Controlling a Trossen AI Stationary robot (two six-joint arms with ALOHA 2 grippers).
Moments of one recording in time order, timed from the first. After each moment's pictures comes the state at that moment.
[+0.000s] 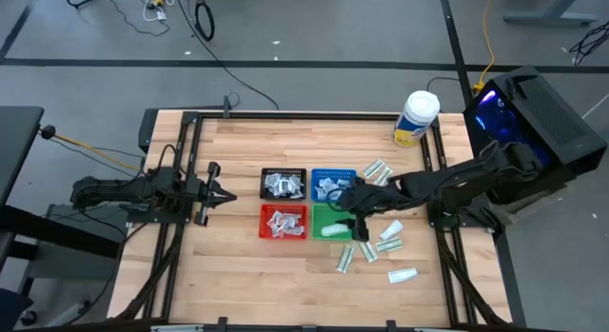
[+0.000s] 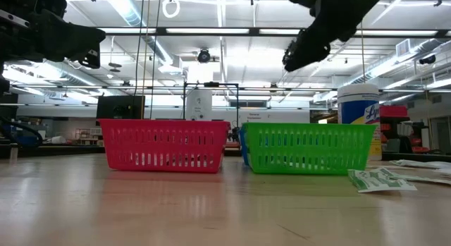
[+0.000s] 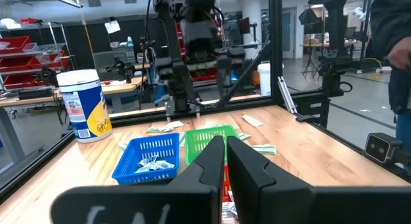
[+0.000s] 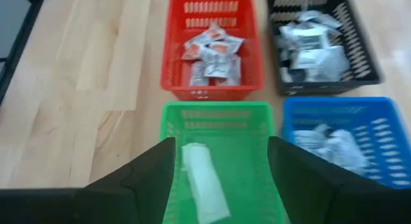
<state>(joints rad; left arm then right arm) -0.01 0.01 0.01 0.09 0.11 0.08 0.22 1.37 0.93 -0.36 0.11 0.18</state>
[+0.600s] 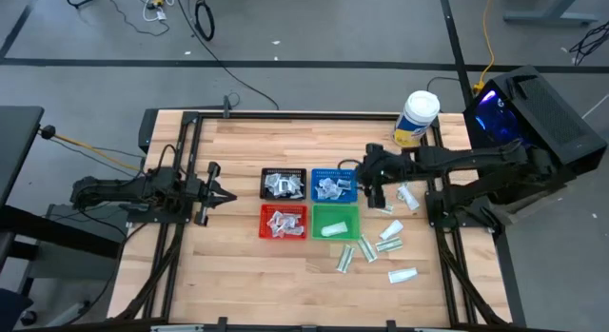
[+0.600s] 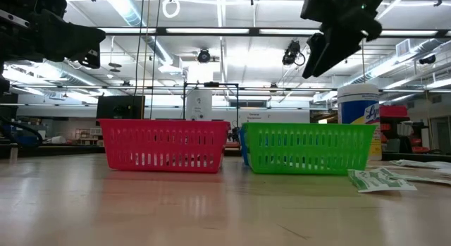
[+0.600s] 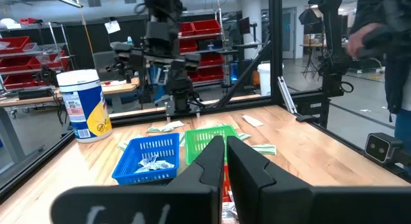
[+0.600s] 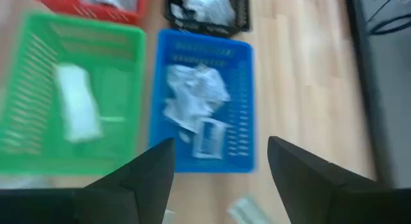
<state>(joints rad) -0.01 0.01 0.01 0.09 0.11 0.08 -0.04 1.22 0.97 -0.70 0.17 -0.19</state>
